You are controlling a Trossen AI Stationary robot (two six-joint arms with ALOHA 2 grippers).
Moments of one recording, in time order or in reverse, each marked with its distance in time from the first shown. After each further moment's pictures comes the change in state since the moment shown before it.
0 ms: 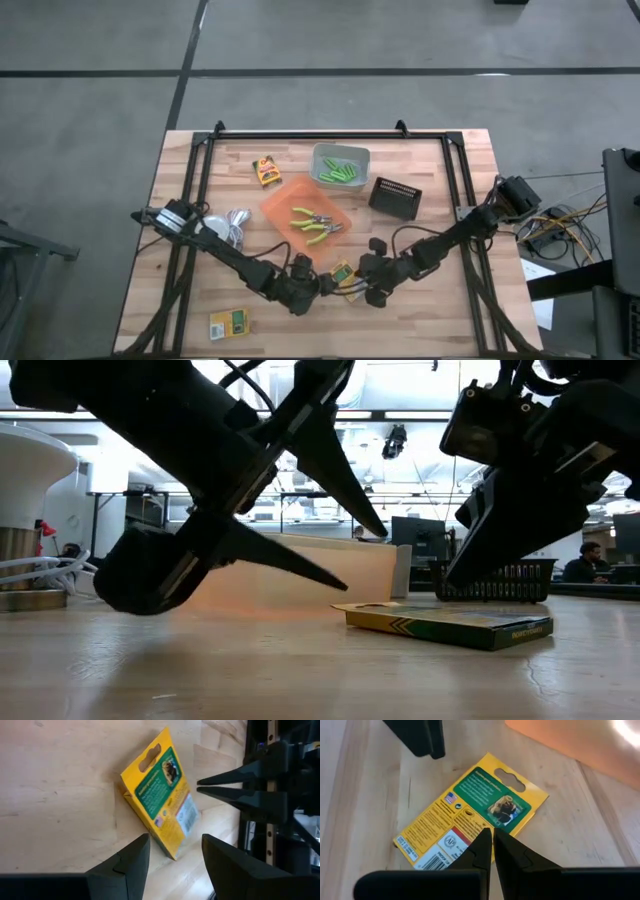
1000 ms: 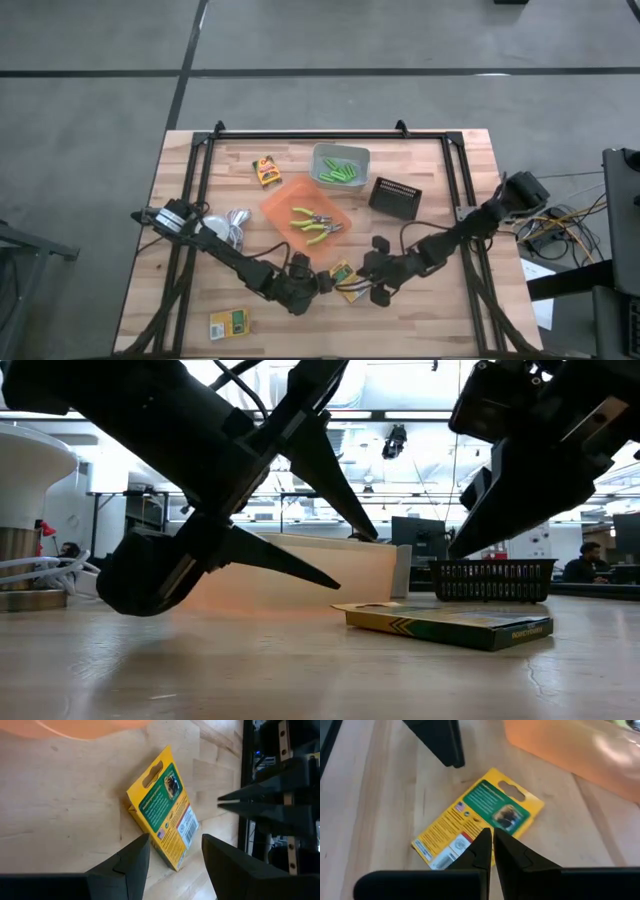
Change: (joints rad) left arm -0.002 -0.008 -0.018 -0.002 -0.057 -0.004; right arm 0.007 -0.078 -0.031 0.015 -0.002 0.001
